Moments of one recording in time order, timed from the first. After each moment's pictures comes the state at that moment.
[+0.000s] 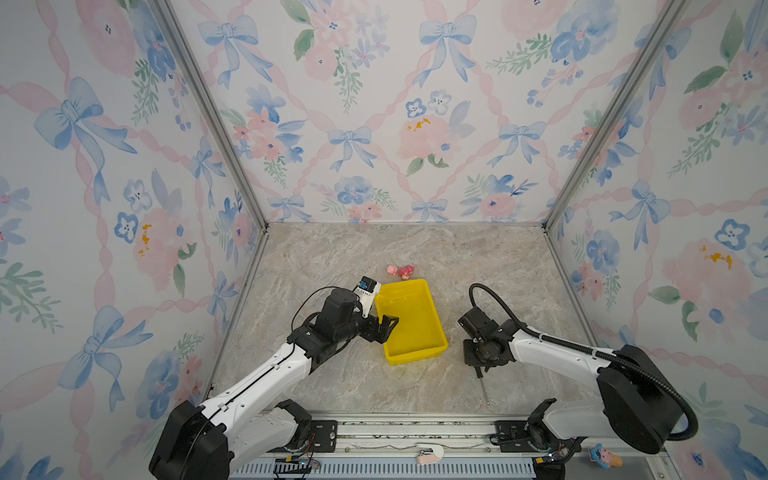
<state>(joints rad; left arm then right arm) -0.58 1.05 0.63 -0.16 0.20 -0.20 0.67 1.37 0.65 -0.66 0.14 0.66</state>
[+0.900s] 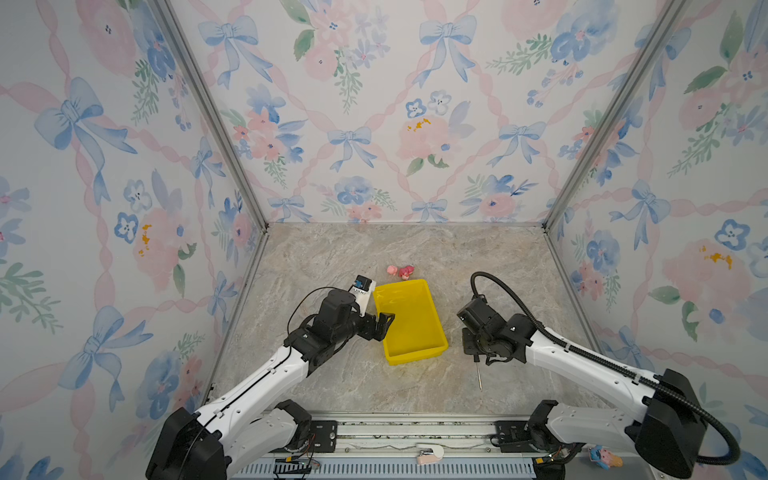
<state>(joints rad) -0.56 1.02 0.62 -0.16 0.13 -0.22 0.78 1.21 0.86 -0.85 0.30 0.68</state>
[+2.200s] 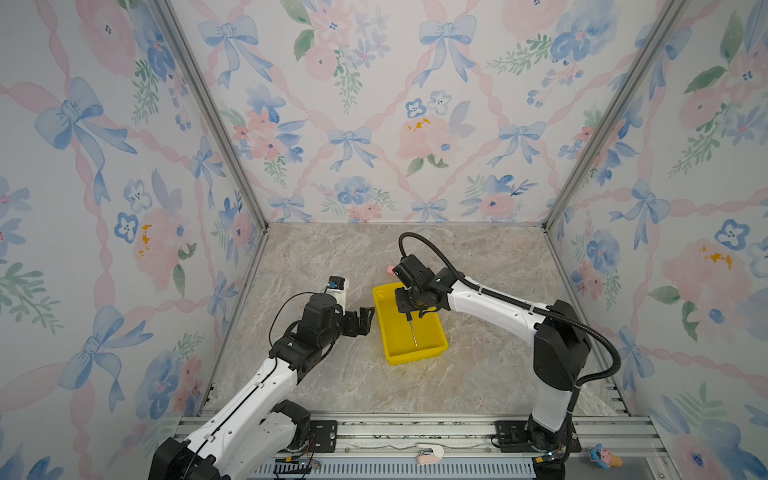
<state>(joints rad) -0.44 0.89 0.56 -0.21 0.06 -0.34 0.85 1.88 1.53 -0.72 0.14 0.55</state>
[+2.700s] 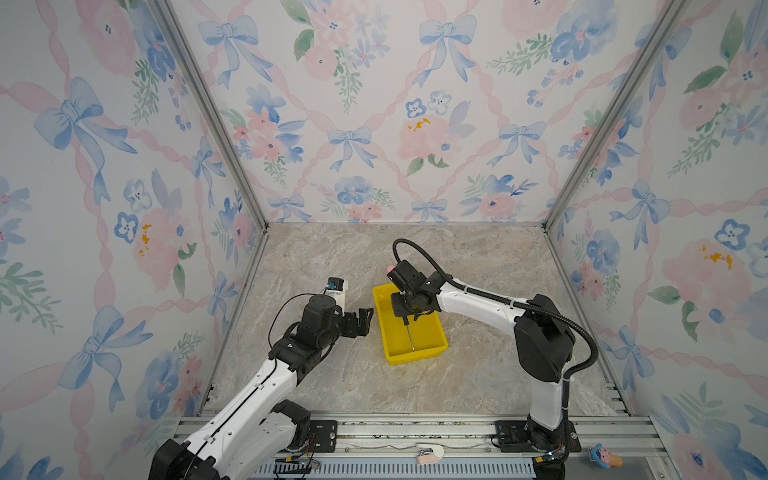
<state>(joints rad) -0.44 0.89 0.55 -0.21 0.05 -0.34 0.85 1.97 1.53 -0.67 0.13 0.55</state>
